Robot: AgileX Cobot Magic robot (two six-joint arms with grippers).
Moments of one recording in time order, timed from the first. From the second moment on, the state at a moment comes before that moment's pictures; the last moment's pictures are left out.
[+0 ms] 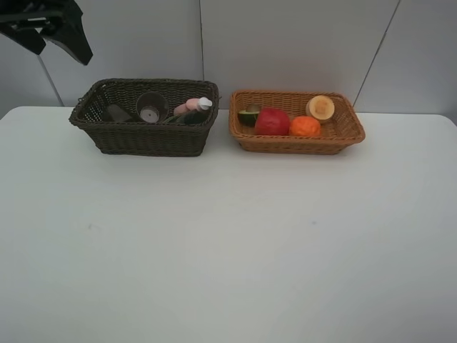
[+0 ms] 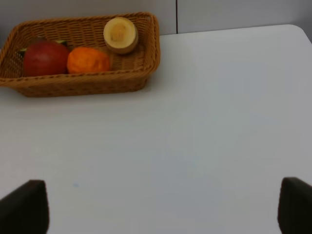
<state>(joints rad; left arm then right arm) -0.17 1.58 -1.47 -0.13 1.08 0.18 -0.08 0.00 -0.52 0.04 1.05 -0.04</state>
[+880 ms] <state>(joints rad) -0.17 0.74 -0.87 -0.06 1.22 0.13 -0.08 0.00 -0.52 0.04 1.05 -0.04</state>
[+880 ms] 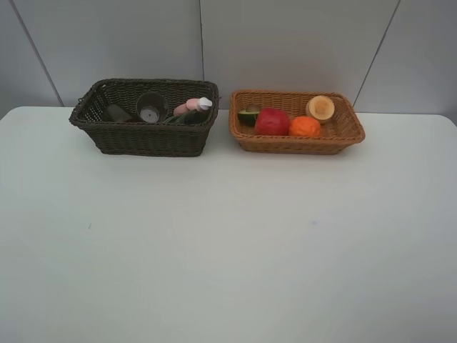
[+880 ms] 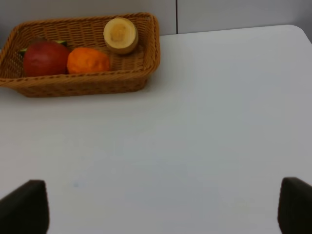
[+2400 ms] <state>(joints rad) -0.13 -0.01 -0.43 -0.14 1.08 0.13 -0.08 0.00 -0.52 0.04 1.05 -0.04</state>
